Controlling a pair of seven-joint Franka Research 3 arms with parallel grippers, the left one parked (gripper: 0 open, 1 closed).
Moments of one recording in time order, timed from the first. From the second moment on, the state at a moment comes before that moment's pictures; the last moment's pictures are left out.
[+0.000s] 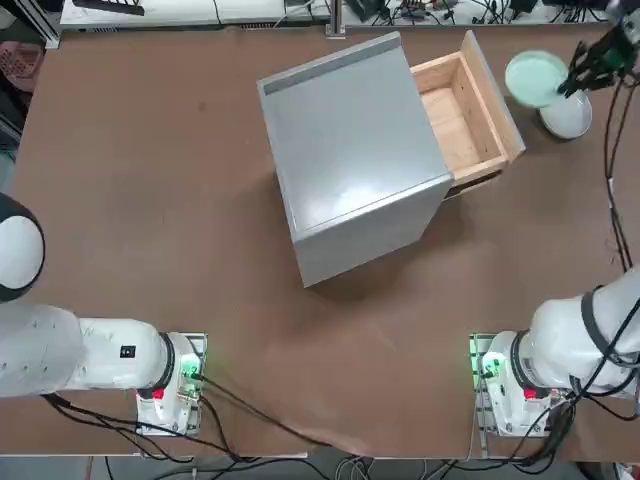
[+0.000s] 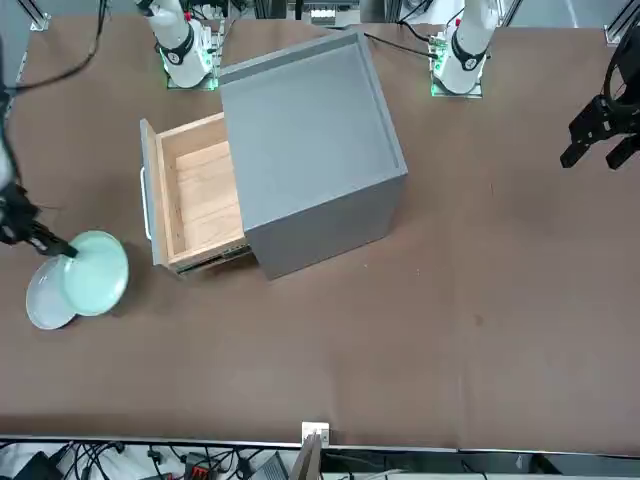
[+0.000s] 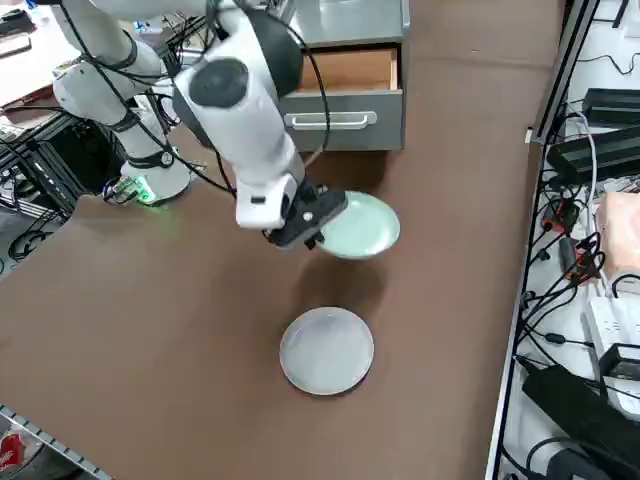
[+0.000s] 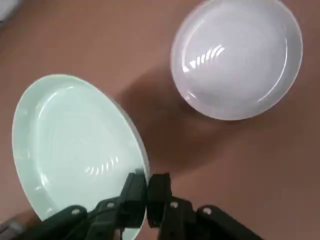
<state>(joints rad) -0.34 0.36 -0.09 -1.66 0.33 1.95 -0.01</state>
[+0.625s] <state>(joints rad) -0.30 0.17 -0.07 -1.51 0.41 1.54 -0.03</state>
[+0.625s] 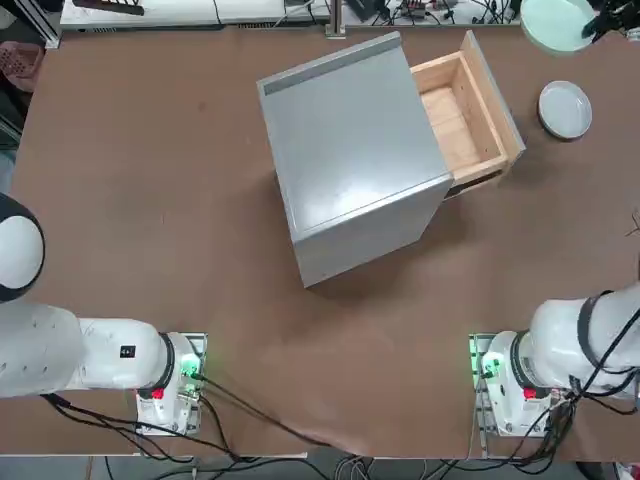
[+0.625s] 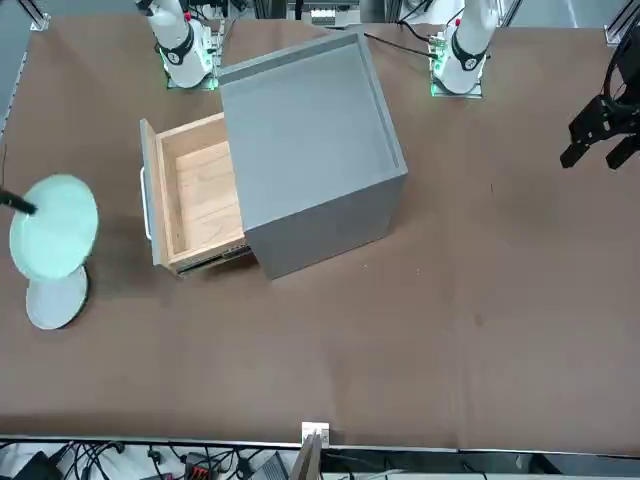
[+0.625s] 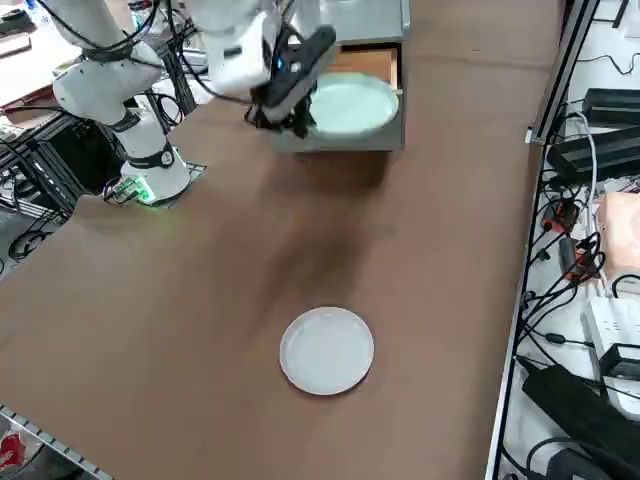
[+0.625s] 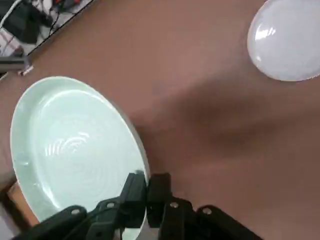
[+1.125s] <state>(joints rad) -0.06 0.03 -0.06 -1.68 0.31 1.51 -0.03</state>
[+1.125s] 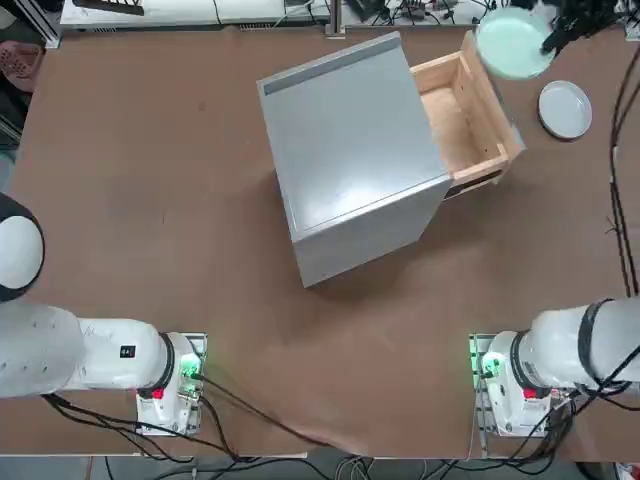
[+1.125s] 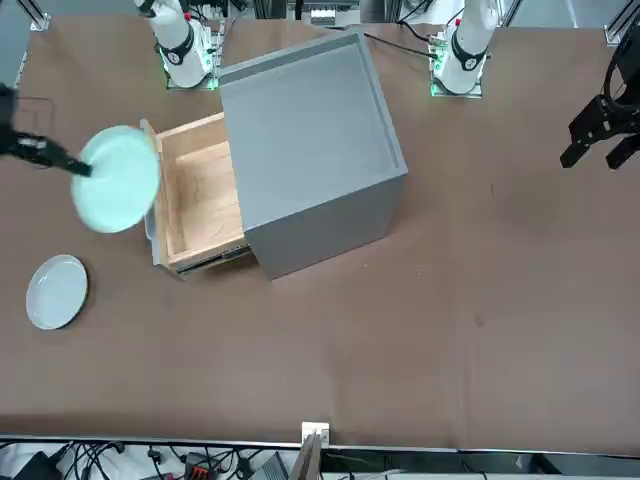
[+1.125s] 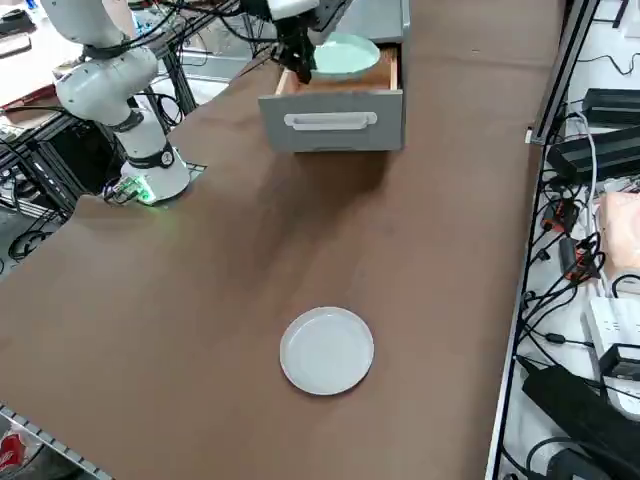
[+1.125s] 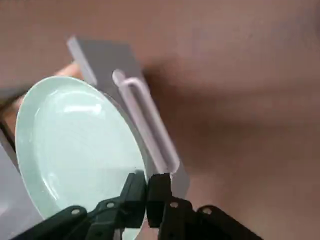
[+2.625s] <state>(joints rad) 0.28 0.09 -0.07 -1.80 0.13 1.63 0.14</state>
